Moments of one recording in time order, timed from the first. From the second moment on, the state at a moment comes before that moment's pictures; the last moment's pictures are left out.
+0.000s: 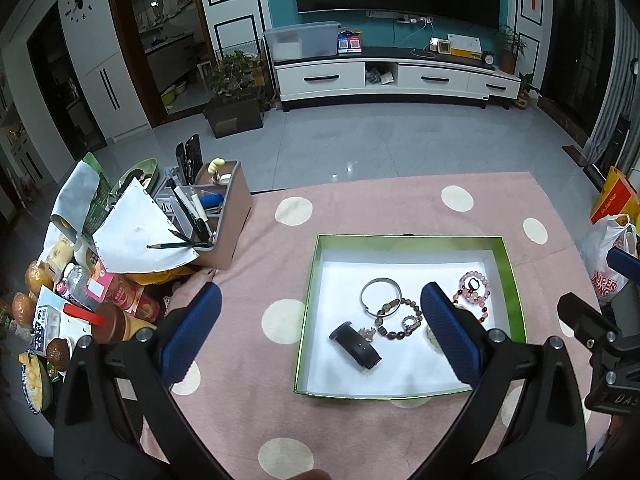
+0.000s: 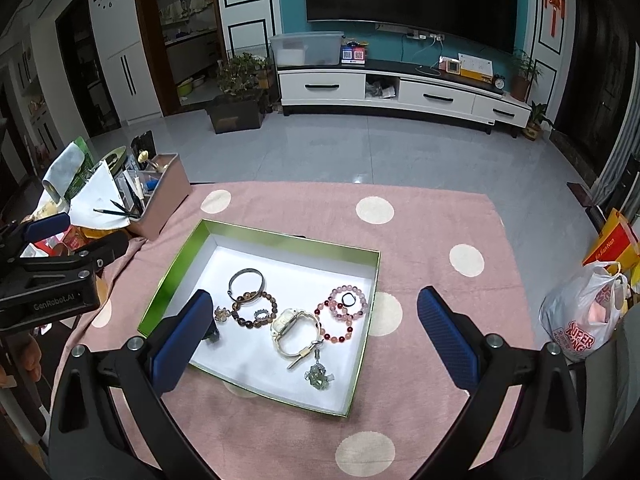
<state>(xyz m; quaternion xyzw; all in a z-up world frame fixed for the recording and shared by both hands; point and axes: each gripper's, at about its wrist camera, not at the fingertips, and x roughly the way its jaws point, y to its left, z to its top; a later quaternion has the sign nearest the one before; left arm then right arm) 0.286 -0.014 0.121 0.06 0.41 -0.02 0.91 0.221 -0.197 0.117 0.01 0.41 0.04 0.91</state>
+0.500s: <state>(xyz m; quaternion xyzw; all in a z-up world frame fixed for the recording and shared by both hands) 0.294 -0.013 0.110 0.06 0.42 -0.01 0.90 0.230 -0.195 0.109 0.01 0.42 0.04 0.91</state>
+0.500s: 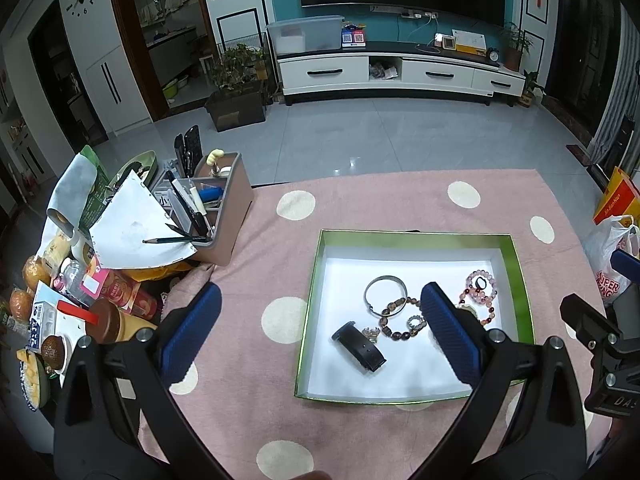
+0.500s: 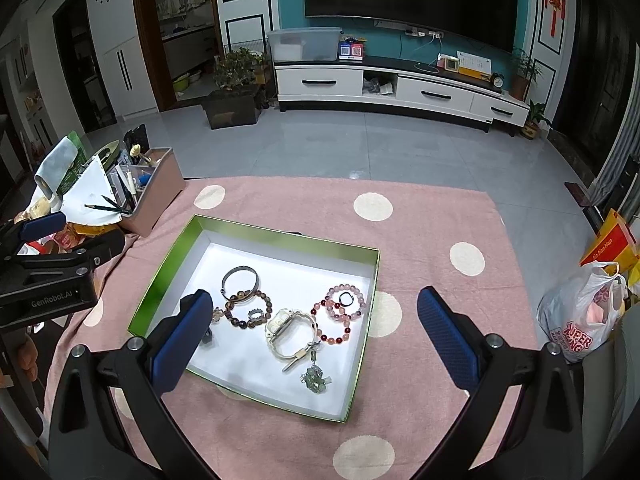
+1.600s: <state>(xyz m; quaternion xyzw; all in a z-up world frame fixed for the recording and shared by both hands) 0.300 -0.012 0.099 0.06 0.43 -0.01 0.90 0.234 -0.195 0.105 0.01 0.42 0.03 0.91</state>
